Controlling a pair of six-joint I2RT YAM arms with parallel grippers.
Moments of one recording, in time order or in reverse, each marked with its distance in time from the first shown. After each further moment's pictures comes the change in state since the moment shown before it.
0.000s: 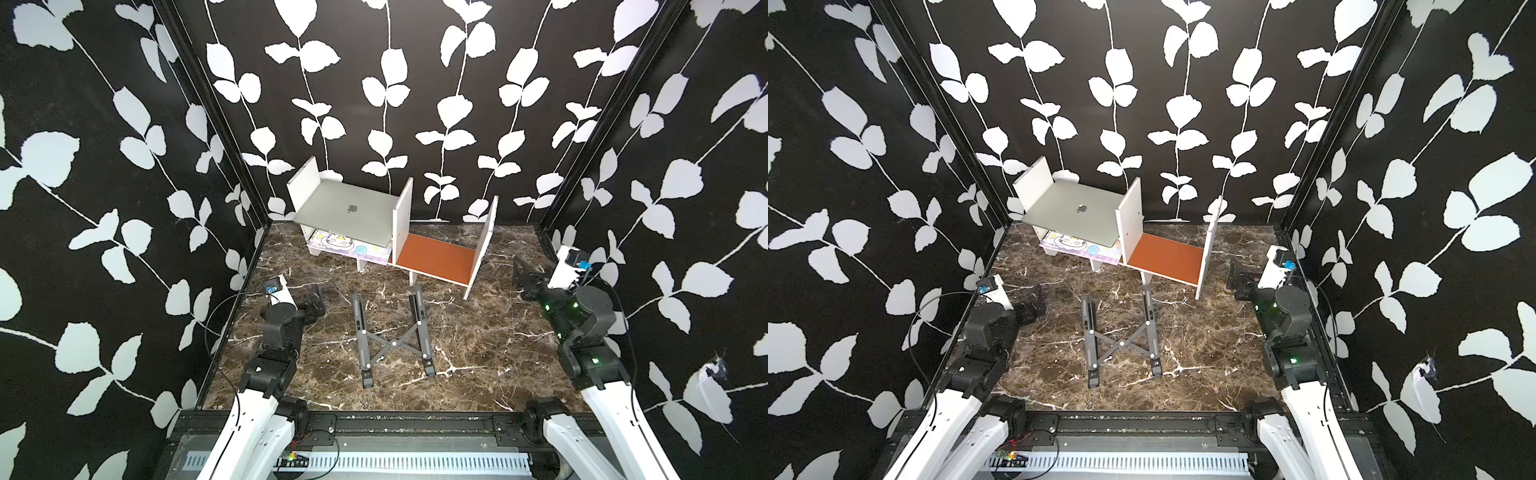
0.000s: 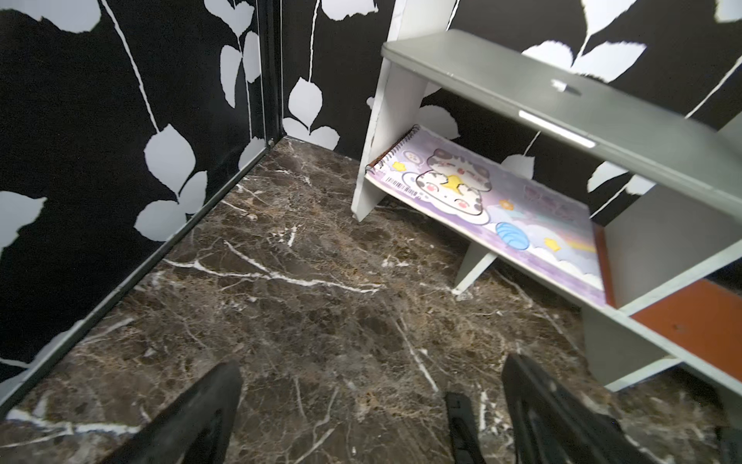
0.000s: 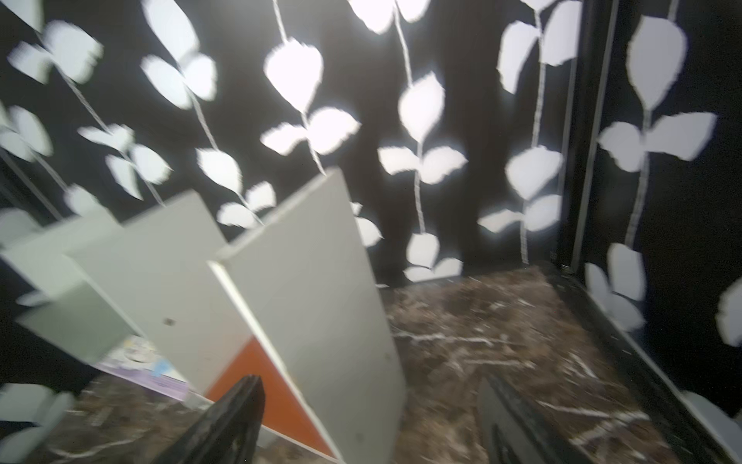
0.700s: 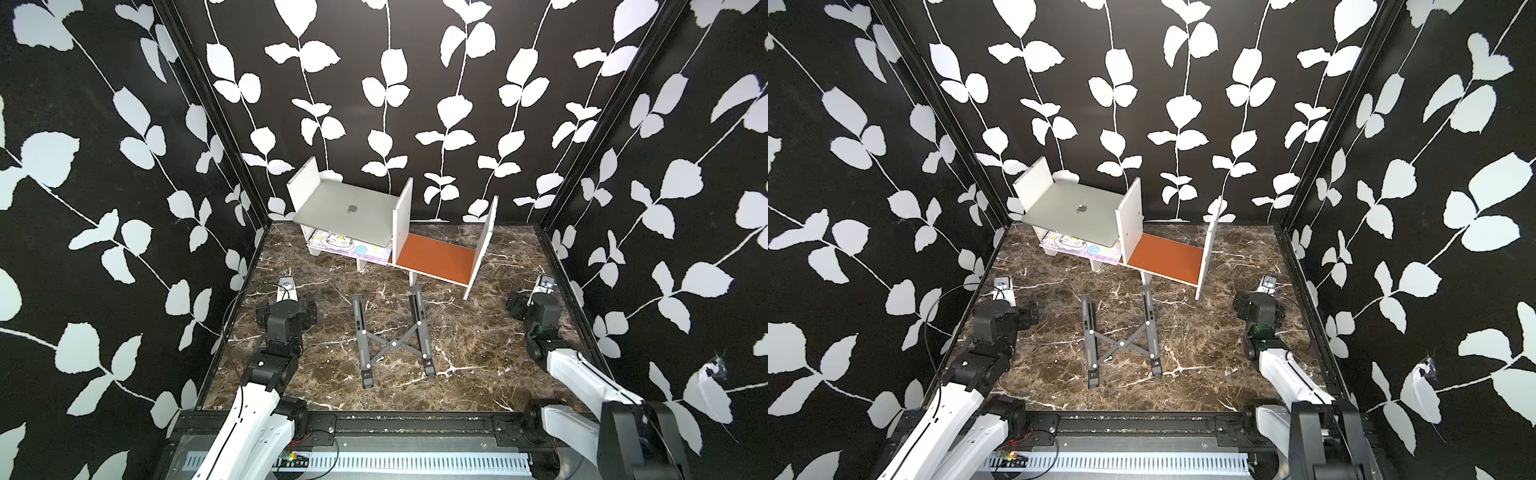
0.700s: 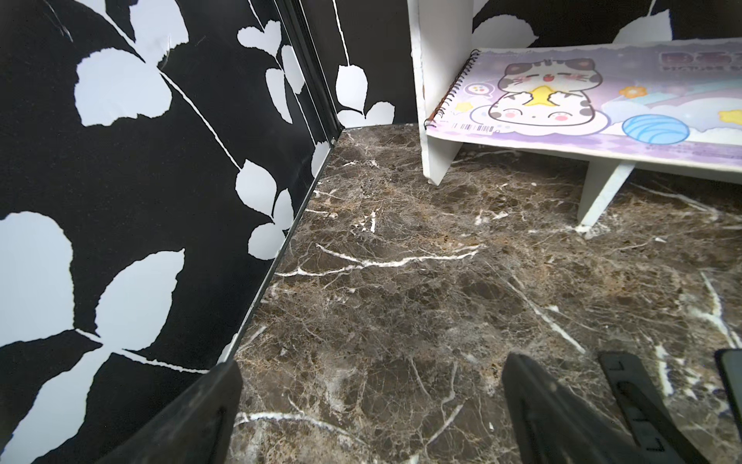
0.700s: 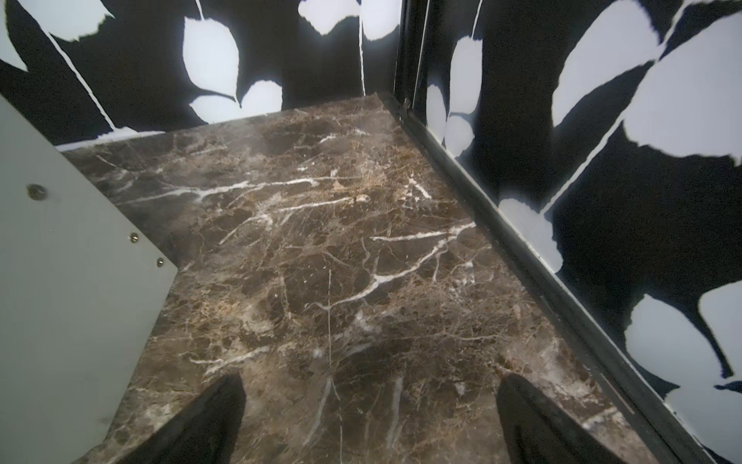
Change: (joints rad) left arm 0.000 0.033 0.012 -0.063 -0.145 0.314; right arm -0.125 0.517 -0.316 0.467 0.217 -0.095
